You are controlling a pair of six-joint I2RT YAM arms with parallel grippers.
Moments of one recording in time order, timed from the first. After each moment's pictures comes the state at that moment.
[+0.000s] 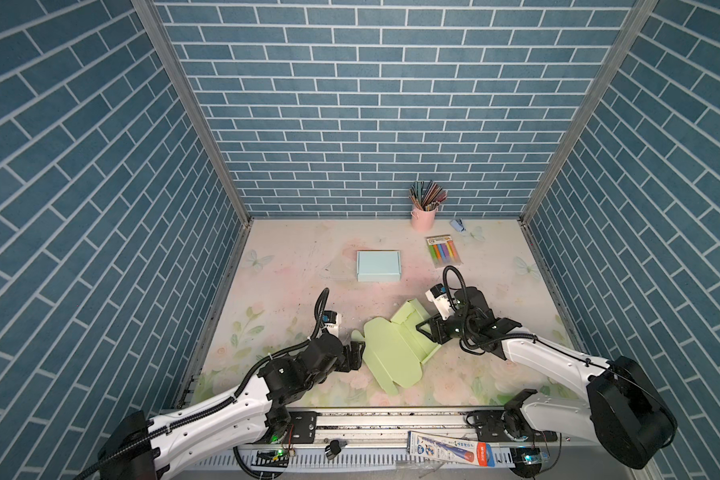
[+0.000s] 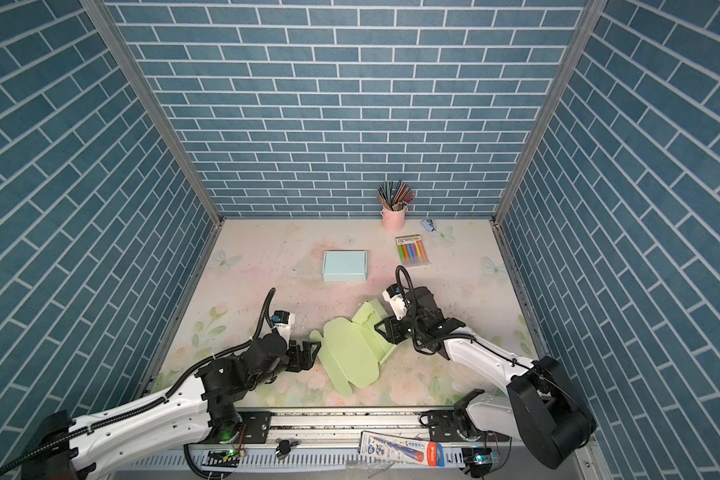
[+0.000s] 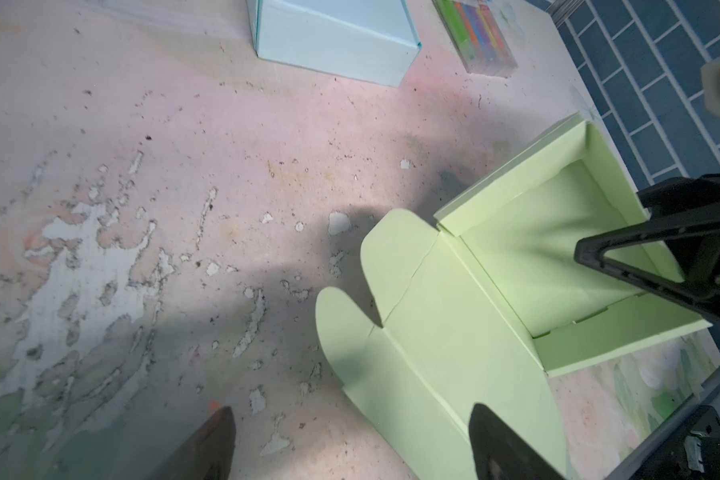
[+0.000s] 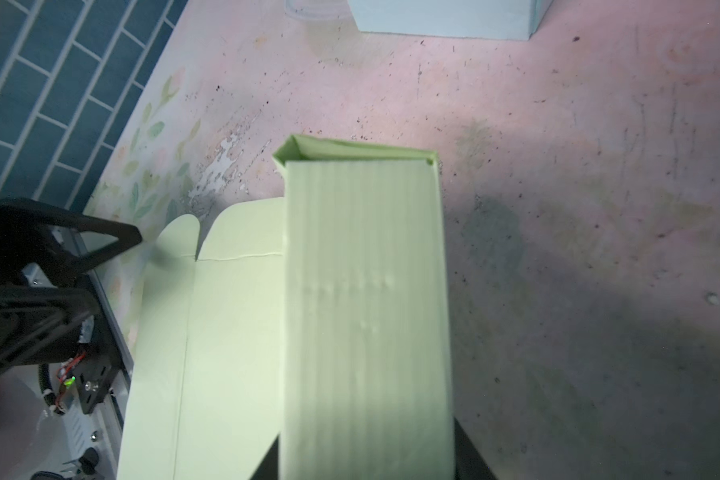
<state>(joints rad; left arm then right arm) -0.97 0.77 0.31 -0.23 -0.22 -0.80 0.57 1.22 0.52 -0.07 -0.46 0.27</state>
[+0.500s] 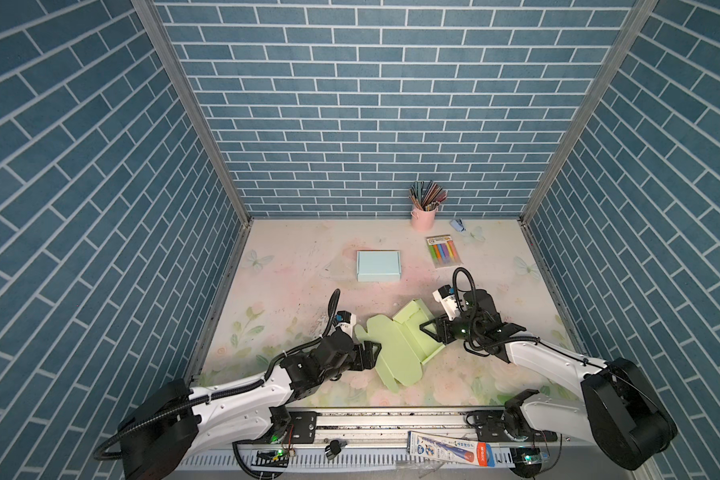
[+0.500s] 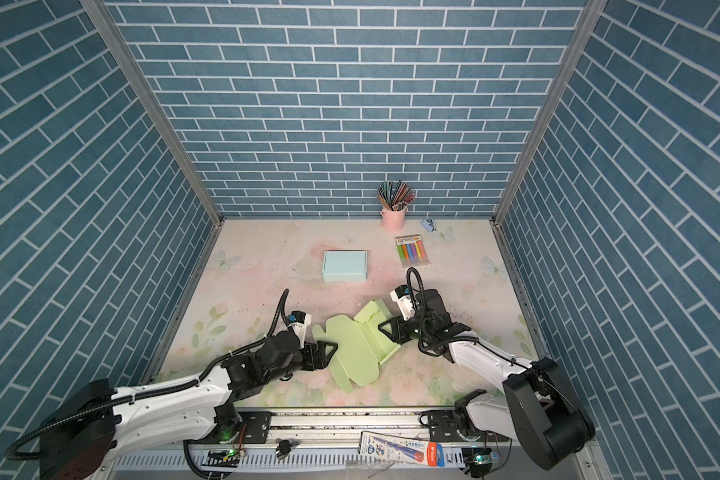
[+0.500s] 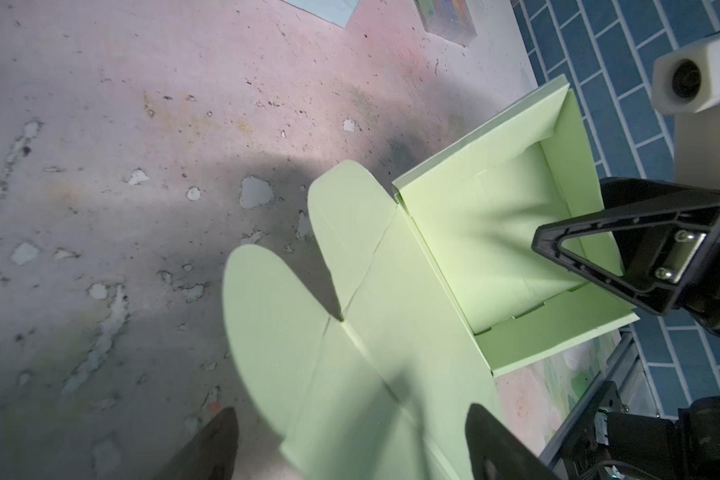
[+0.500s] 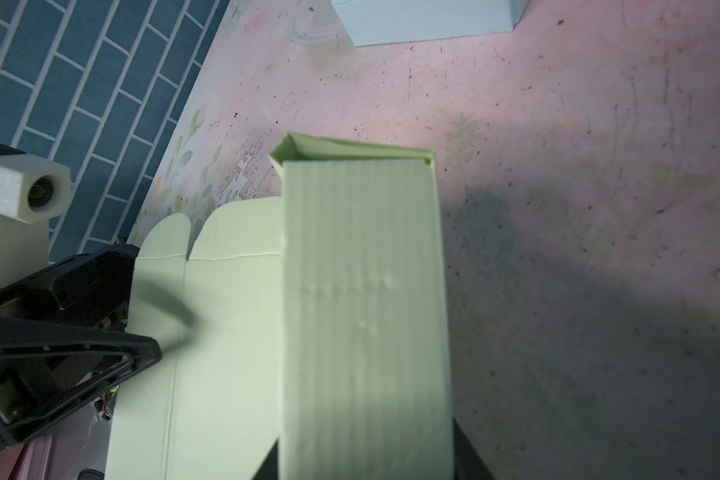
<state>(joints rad) -0.97 1.03 0.28 0.11 -0.07 -0.89 0.51 1.22 0.45 0.03 -0.55 0.31</state>
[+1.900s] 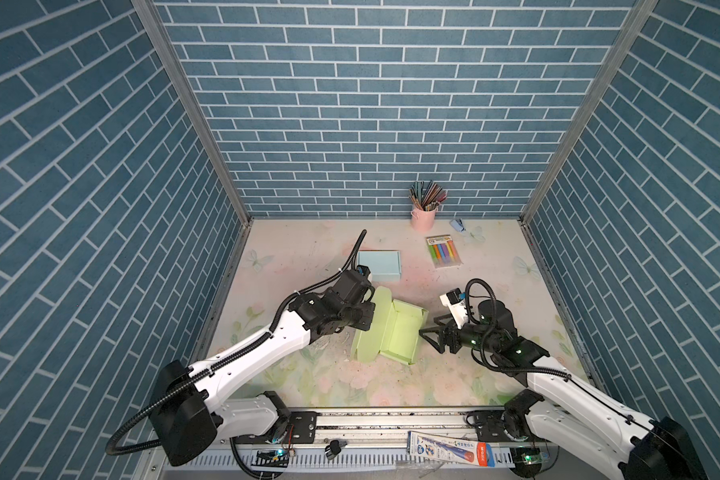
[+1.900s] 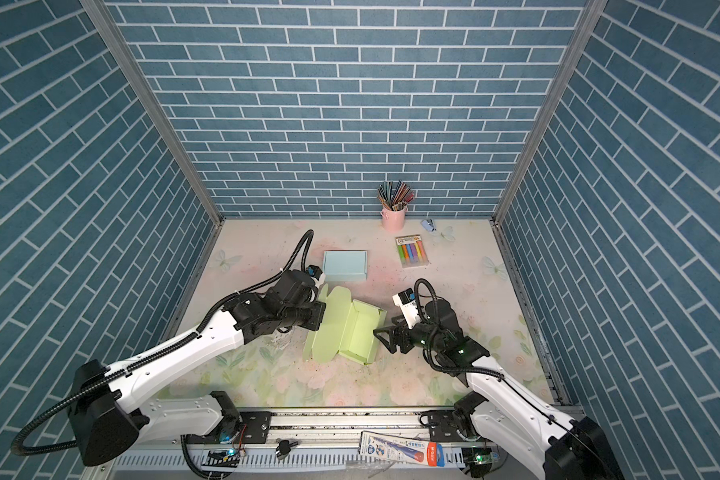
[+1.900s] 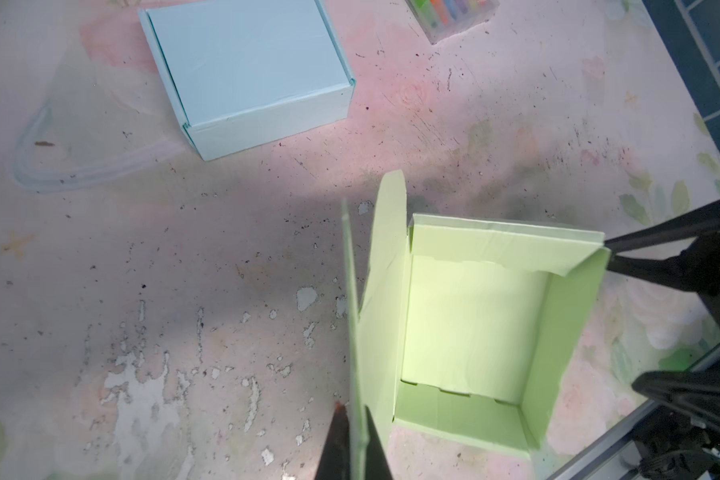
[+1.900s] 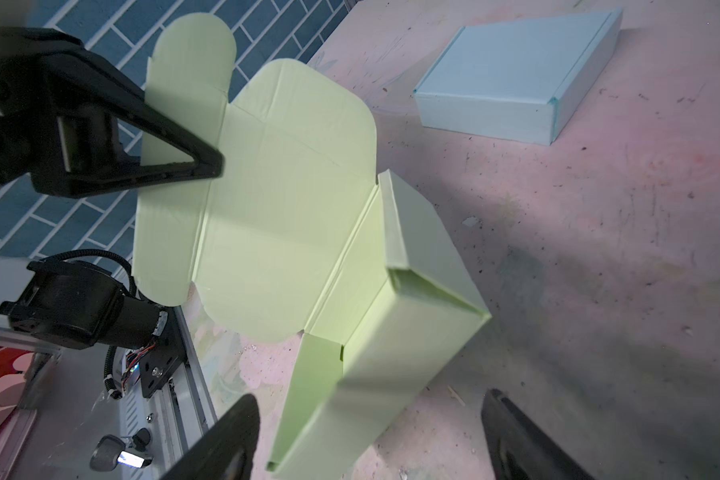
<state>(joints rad) -0.79 1.26 1.05 -0.71 -0.05 -0.40 0.58 0.87 0.41 -0.06 -0.49 0.27</state>
